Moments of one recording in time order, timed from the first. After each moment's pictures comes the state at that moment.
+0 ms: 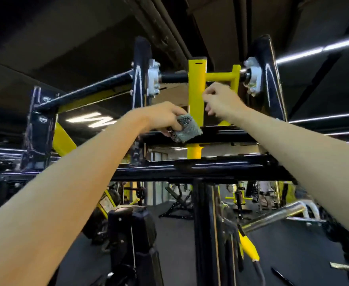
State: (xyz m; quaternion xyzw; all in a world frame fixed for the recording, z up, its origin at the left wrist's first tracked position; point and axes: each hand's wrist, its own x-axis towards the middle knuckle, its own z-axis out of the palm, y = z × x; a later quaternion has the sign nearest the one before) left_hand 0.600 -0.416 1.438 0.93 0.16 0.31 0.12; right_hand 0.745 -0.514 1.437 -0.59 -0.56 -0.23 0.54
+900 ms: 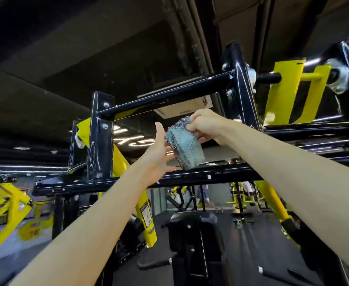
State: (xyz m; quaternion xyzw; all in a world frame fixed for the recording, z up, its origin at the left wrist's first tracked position) left_hand 0.339 -0.206 1.362 0.72 0.07 0.41 0.56; right_hand 0.446 -0.315 1.418 -0.59 -0.58 -0.01 0.57
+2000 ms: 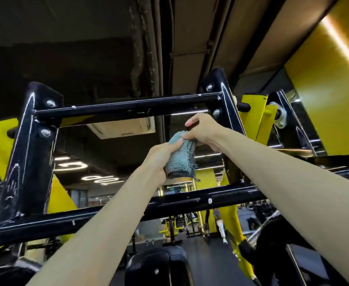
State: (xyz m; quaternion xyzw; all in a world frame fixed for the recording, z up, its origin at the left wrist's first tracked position) left_hand 0.401 -0.115 1.411 0.68 -0.08 0.32 0.65; right_hand 0.458 -0.242 1.449 -0.63 -0.44 -0.22 0.59
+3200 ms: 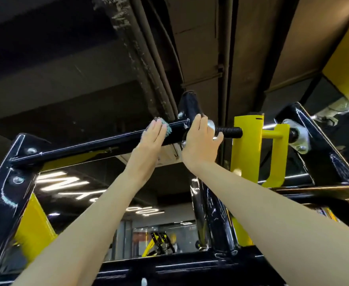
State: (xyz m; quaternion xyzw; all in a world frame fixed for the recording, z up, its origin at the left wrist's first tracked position) left_hand 0.525 -0.147 1.521 0.67 0.00 0.69 -0.29; right_hand 0.596 -0.278 1.510 -0.64 -0.26 -0.58 0.43
